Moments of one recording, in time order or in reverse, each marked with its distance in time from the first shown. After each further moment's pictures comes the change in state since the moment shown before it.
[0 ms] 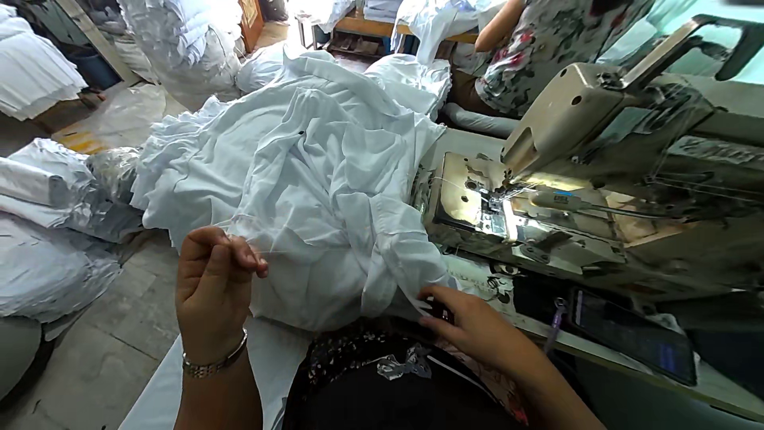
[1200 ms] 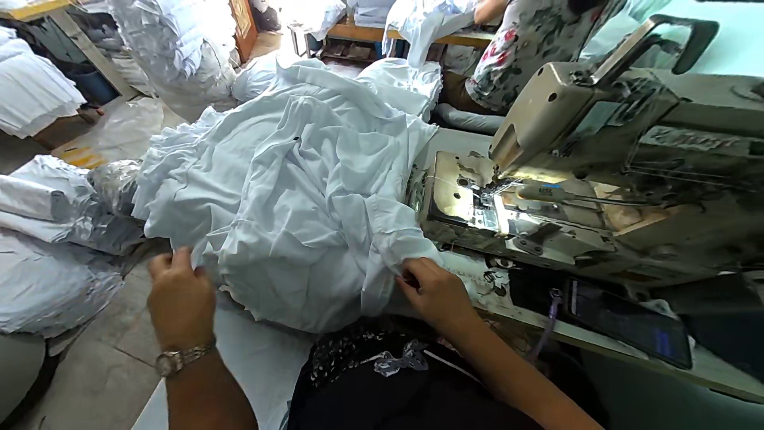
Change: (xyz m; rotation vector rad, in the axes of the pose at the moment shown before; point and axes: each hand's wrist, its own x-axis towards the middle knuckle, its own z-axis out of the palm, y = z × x) left_hand -0.008 0.009 -0.064 1.721 0.120 -0.414; right_hand 0.043 -0.013 0.038 -0.272 0.495 -0.098
